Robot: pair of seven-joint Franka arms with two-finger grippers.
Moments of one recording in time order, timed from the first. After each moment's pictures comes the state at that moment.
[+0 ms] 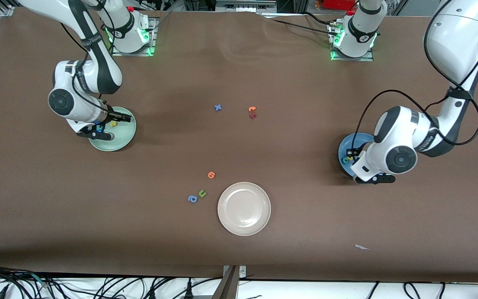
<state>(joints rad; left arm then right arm) 0.26 0.62 -0.47 -1.70 0.32 1.82 -0.35 0.31 0.19 -0.22 -2.32 0.05 2.21 0.19</state>
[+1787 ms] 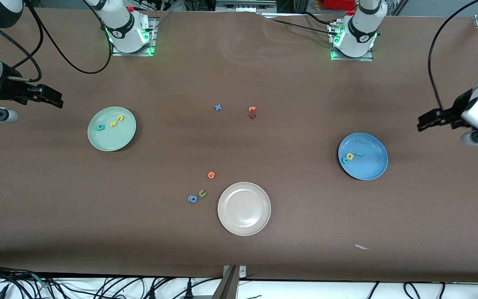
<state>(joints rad) 0.00 0.06 0.04 -1.66 -0.01 1.69 -0.06 0.14 0.07 -0.09 -1.57 -0.02 1.52 0.11</state>
